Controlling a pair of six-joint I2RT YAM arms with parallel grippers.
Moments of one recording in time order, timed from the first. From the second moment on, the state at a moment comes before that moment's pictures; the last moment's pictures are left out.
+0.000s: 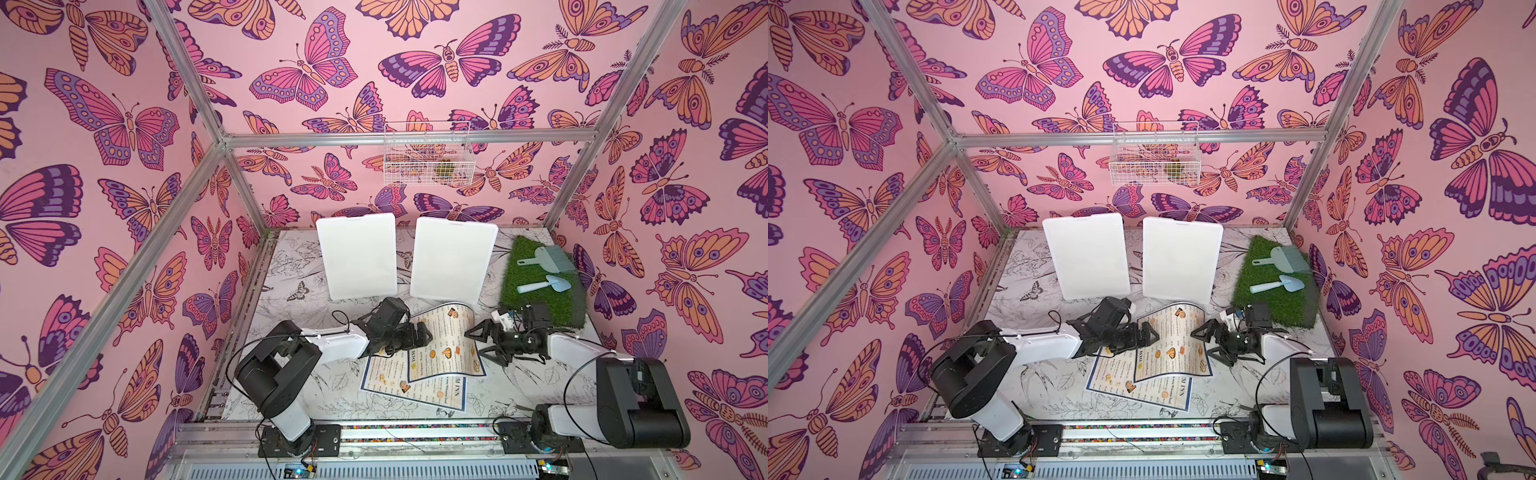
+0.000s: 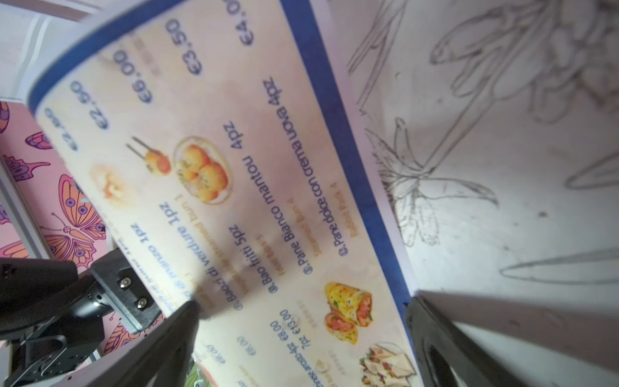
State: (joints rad) left arm -0.76 1.65 0.77 0.02 0.33 -0.88; right arm 0.02 1.35 0.45 -0.24 -0.87 0.58
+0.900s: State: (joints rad) left arm -0.75 1.66 0.77 0.05 0.33 -0.90; right arm 0.23 1.27 0.38 0.00 -0.82 0.68
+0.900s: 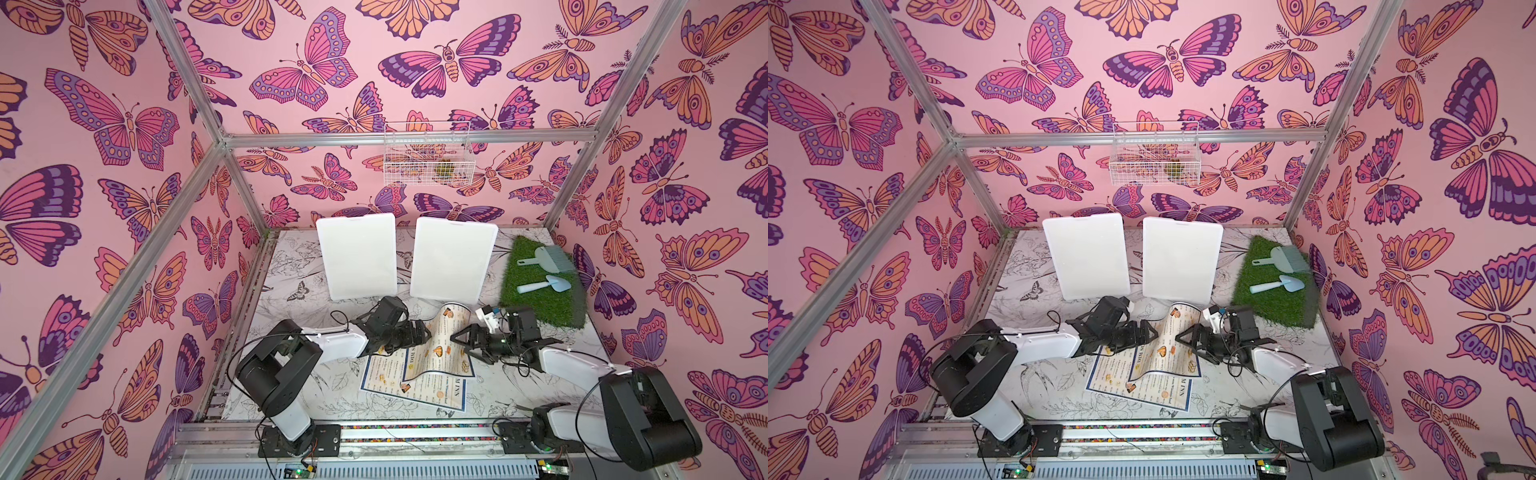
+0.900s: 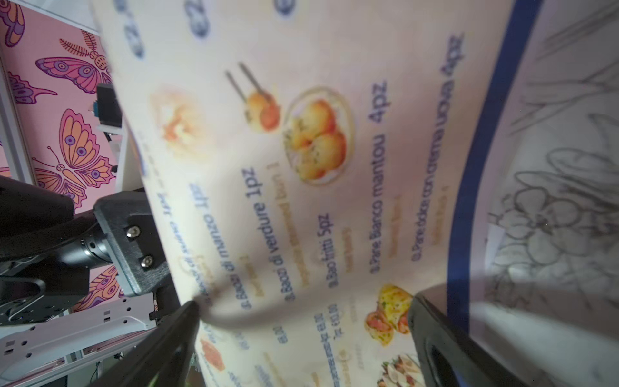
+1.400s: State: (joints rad) left arm -0.74 1.67 0.77 0.07 0.34 -0.90; right arm 0.33 1.25 0.50 -0.10 -0.74 0.68
